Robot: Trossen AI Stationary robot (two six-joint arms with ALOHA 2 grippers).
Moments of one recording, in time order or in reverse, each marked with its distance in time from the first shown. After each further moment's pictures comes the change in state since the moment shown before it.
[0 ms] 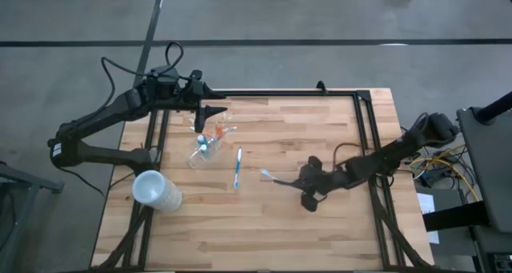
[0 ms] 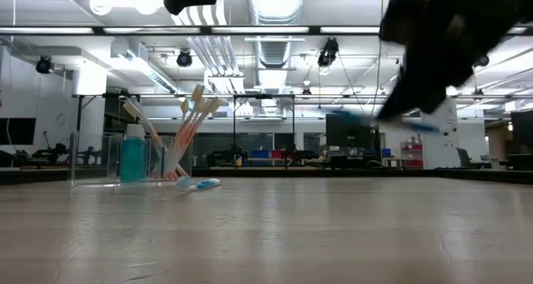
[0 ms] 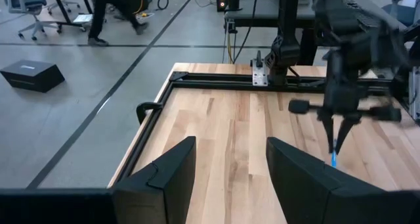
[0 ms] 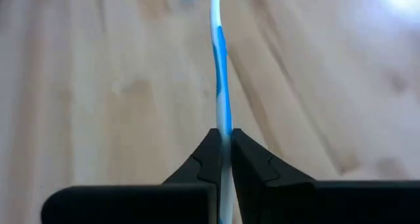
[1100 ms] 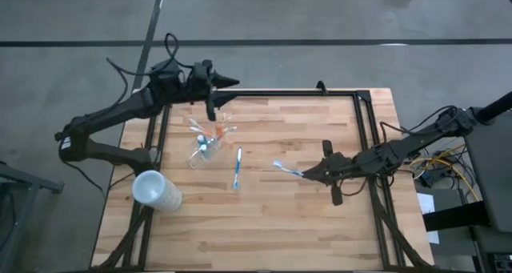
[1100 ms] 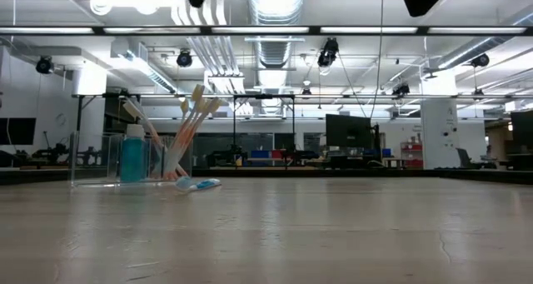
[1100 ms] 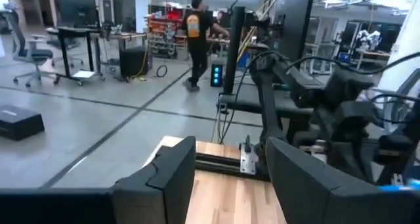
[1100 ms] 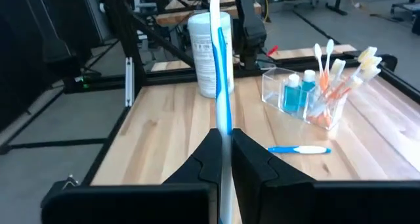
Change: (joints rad) left arm -0.009 0.099 0.001 0.422 0.028 -0.237; right arm 0.046 -0.462 0.016 0.093 0.003 -0.392
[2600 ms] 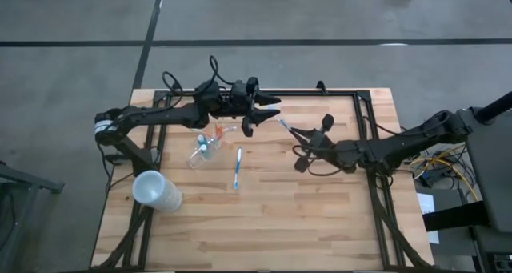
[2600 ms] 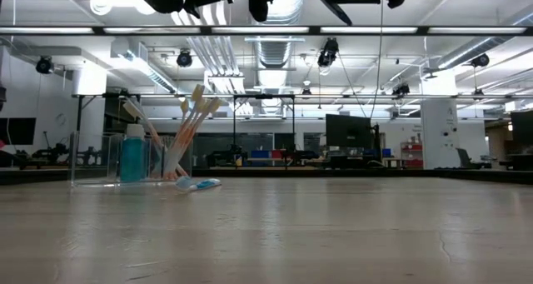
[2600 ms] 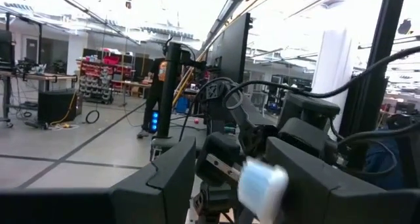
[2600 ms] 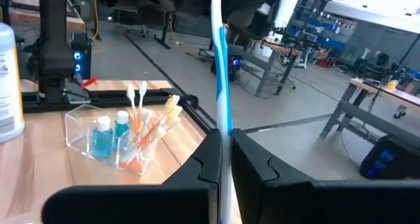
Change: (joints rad) left arm -0.154 0.422 -0.001 0.700 0.071 -0.156; right arm -0.171 0.253 0.127 0.229 0.531 -0.374
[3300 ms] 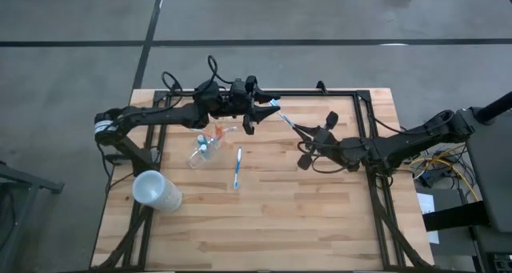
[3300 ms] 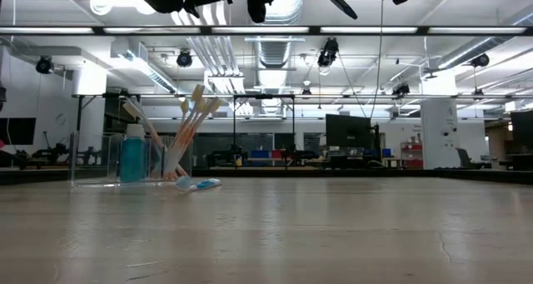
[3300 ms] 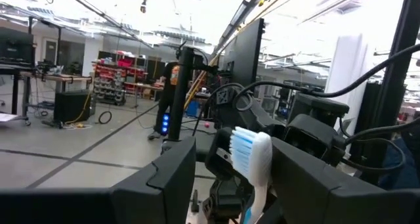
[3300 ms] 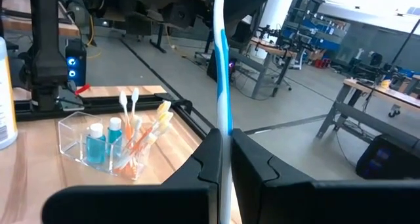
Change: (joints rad) left arm 0.000 -0.001 0.000 0.006 -0.057 -0.010; right arm 0.000 -0.047 0.000 -0.024 0.012 -0.007
